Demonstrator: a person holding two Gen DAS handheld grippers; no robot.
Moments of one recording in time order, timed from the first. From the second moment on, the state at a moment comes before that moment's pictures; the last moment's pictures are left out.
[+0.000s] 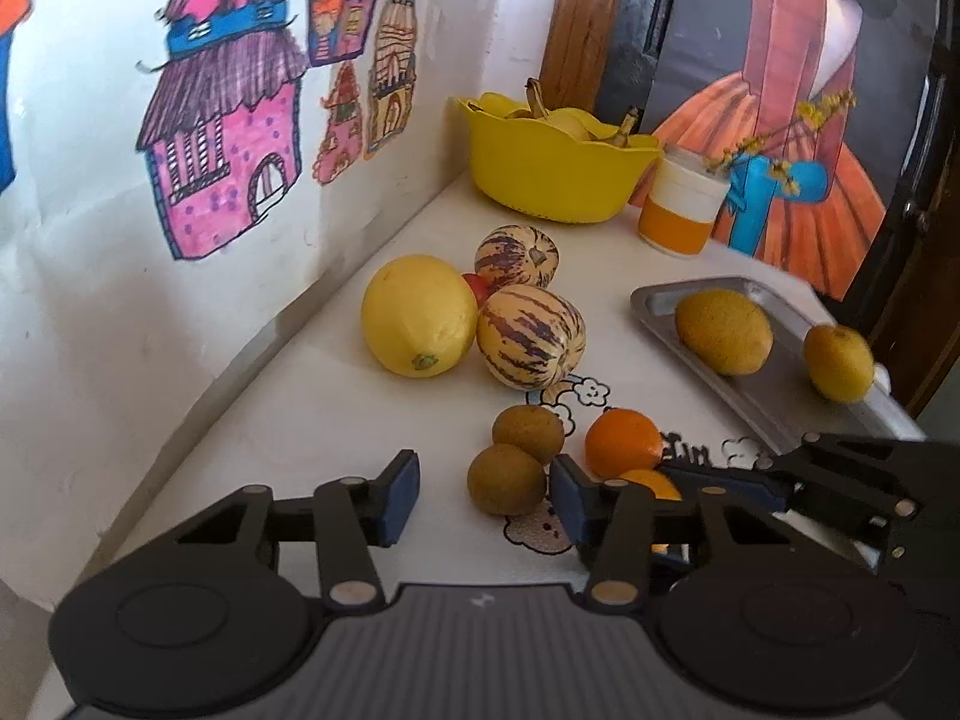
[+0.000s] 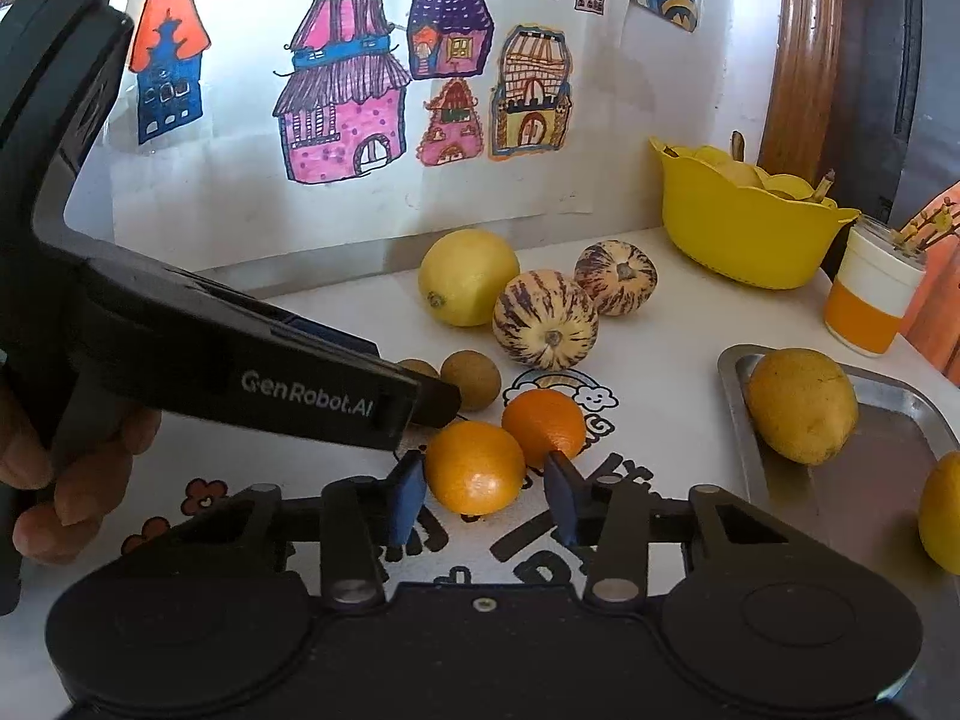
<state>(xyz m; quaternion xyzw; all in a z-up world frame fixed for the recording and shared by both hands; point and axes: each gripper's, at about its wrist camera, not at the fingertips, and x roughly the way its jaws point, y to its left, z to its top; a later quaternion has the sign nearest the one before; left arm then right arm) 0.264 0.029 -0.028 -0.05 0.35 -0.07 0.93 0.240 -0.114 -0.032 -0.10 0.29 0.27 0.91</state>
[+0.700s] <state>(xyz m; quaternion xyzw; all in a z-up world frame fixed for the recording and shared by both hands) 0.247 0.002 -0.017 -0.05 0.37 -0.08 0.93 0.214 -0.161 -0.024 -0.04 0.30 0.26 0.92</state>
